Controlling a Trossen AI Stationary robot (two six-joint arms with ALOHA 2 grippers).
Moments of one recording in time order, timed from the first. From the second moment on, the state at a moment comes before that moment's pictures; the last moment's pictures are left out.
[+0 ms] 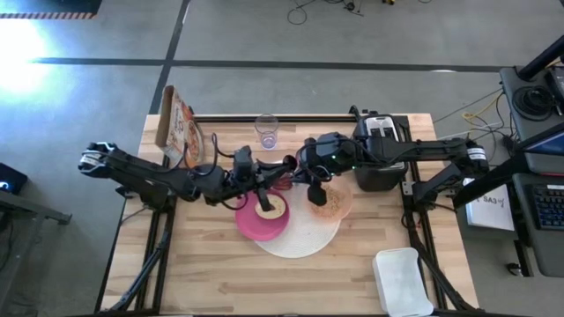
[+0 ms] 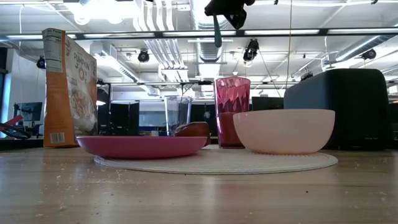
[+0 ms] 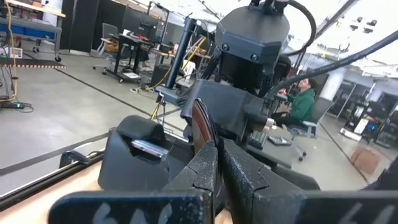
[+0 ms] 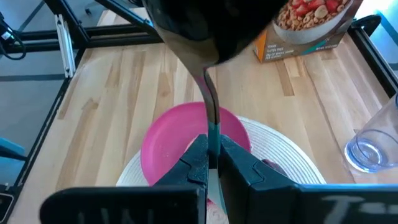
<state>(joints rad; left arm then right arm) -0.25 1.36 1.06 0.37 -0.60 -0.30 -0.05 1.49 1.40 -0.48 -0.14 0.04</state>
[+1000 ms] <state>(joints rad) -0.25 1.29 1.06 0.07 -0.37 -0.09 -0.05 1.44 1.40 -0.48 -0.36 0.00</state>
